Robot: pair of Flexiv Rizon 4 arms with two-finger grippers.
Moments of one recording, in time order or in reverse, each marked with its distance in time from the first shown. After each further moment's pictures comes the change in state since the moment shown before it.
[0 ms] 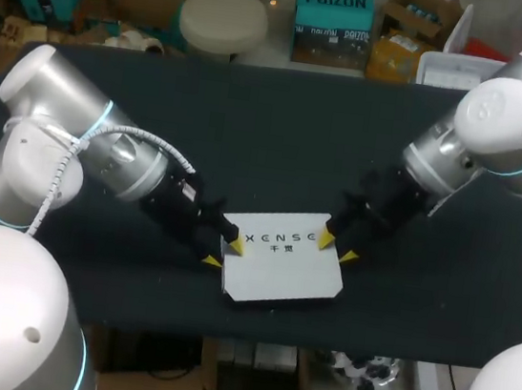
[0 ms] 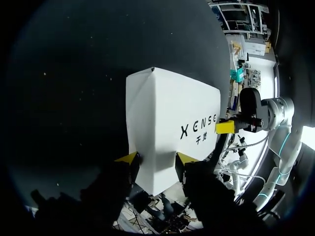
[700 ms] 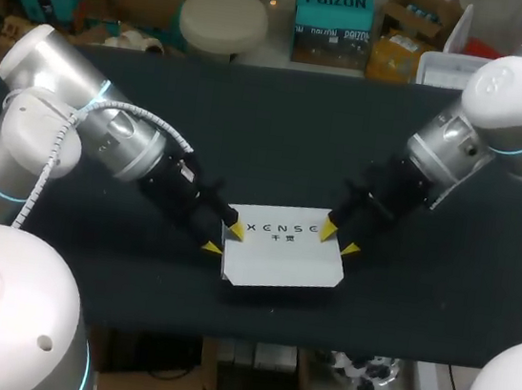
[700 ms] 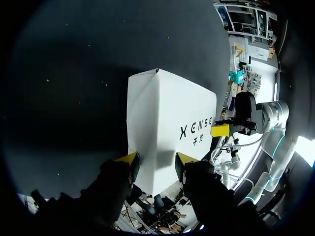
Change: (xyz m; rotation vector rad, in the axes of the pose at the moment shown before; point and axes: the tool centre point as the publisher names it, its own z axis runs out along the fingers) left arm 0.017 -0.007 -0.020 -0.062 0.030 -0.073; right arm 0.011 0.000 -0.012 0.061 0.040 0.055
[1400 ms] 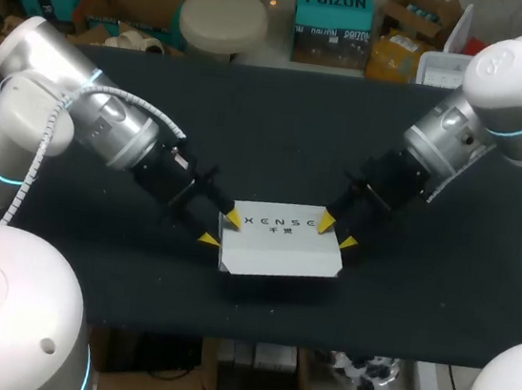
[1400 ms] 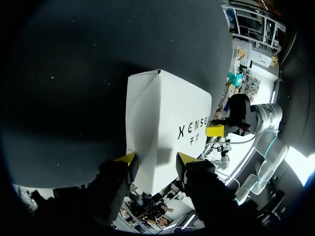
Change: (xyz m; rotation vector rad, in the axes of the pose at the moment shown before) left arm 0.008 -0.002 -0.015 -0.076 0.050 -0.090; right arm 0.011 0.002 -0.005 0.072 0.027 0.034
